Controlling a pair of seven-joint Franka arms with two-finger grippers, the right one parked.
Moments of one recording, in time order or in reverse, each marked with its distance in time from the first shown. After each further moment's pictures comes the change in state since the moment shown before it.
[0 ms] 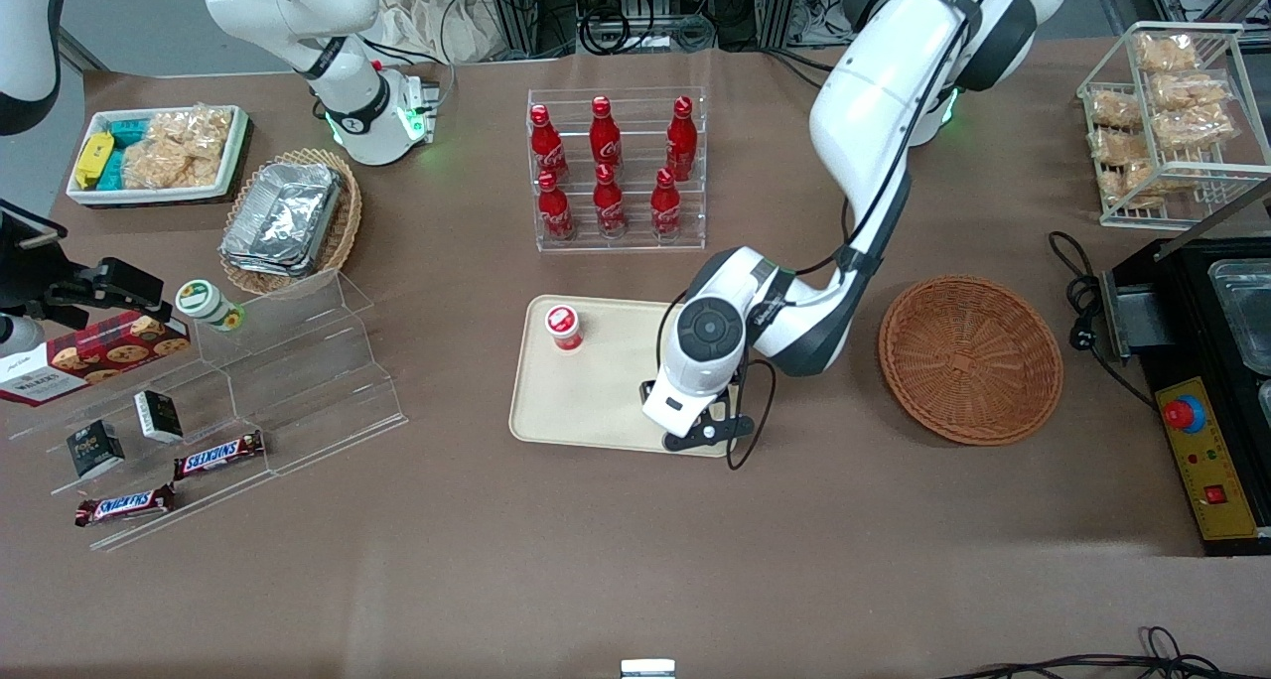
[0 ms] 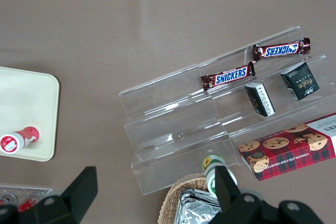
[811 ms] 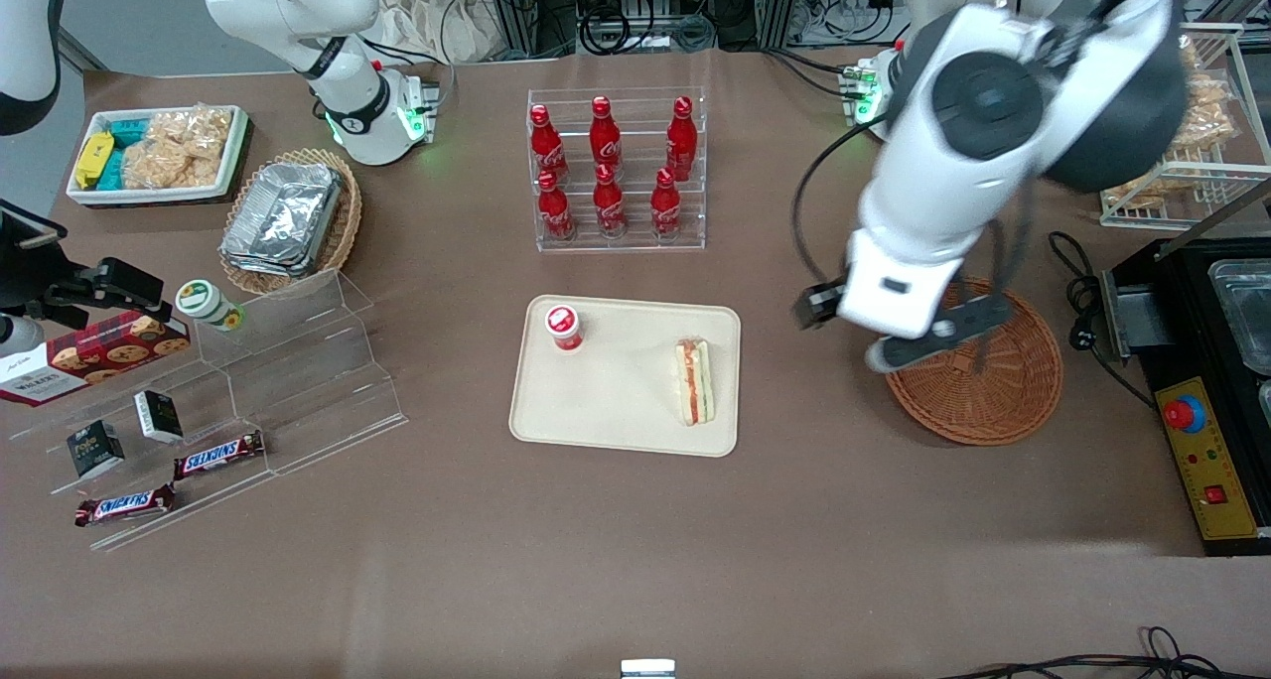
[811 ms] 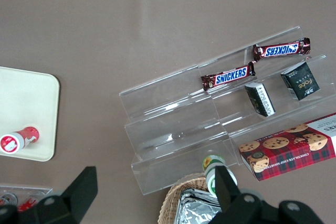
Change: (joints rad) arm 0.183 -0.521 0.061 -0.040 0.025 -0.544 0.127
